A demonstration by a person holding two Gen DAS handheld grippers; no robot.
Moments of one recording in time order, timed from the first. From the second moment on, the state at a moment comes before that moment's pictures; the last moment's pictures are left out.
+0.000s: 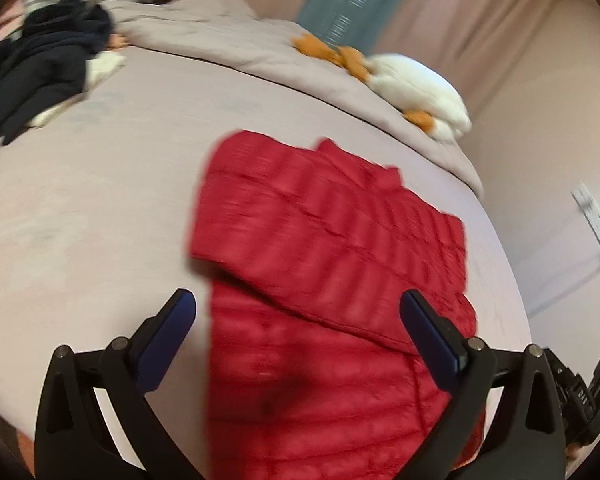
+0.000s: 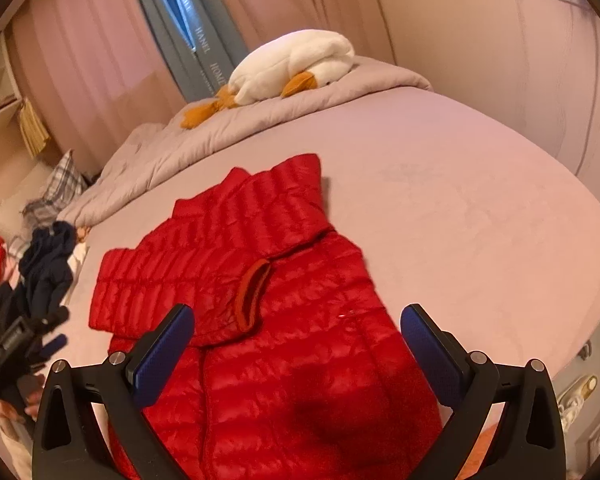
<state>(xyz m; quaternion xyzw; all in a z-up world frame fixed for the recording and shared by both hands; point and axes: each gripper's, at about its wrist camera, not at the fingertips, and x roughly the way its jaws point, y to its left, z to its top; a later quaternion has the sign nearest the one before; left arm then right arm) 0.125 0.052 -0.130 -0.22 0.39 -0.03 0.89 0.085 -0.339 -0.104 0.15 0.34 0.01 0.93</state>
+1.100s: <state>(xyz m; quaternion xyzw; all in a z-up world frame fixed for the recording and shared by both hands) 0.063 0.133 -0.138 -0.25 0.36 0.09 0.89 0.174 -0.244 -0.134 0.05 0.42 0.12 0.90</state>
